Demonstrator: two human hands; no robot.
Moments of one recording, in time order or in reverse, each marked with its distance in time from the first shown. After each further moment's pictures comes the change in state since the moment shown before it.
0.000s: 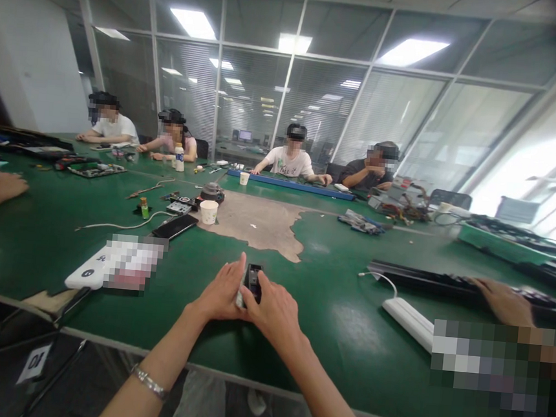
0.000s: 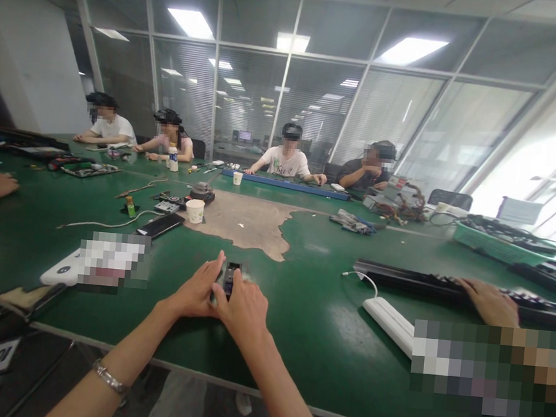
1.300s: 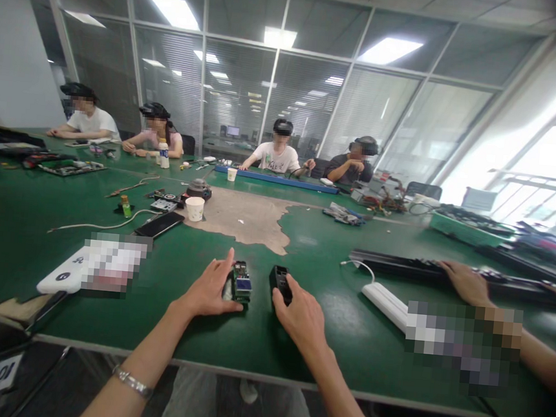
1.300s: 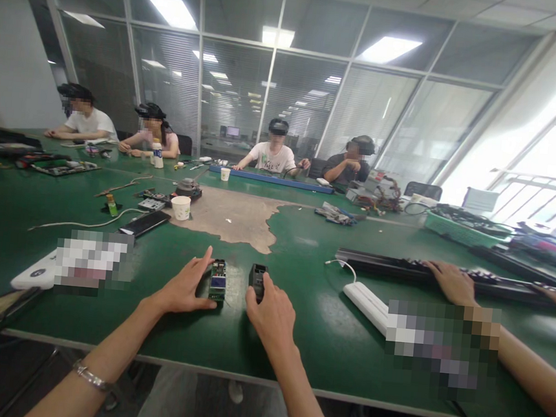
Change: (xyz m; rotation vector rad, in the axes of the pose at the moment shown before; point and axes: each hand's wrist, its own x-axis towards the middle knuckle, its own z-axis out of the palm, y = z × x) left_hand 0.000 0.003 -0.004 -0.070 -0.046 -0.031; right_hand -0.021 0.081 -0.004 0.021 0.094 0.256
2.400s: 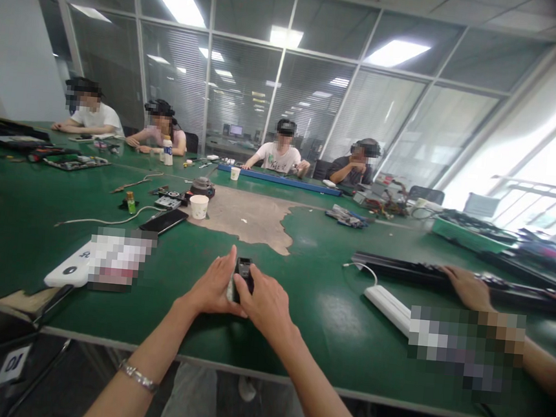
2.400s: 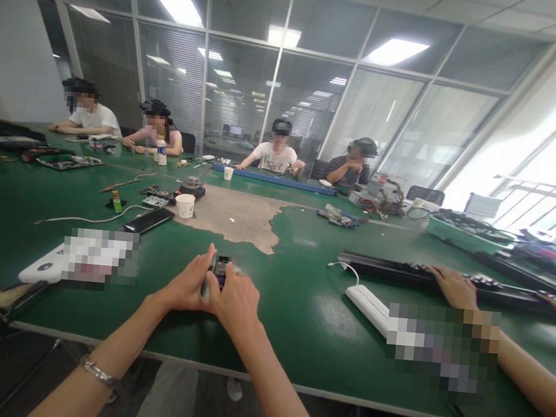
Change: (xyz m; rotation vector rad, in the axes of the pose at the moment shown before) left_hand -0.002 -0.009 0.008 0.041 0.068 0.088; right_hand -0.004 -0.082 0.005 -0.025 -0.090 -0.240
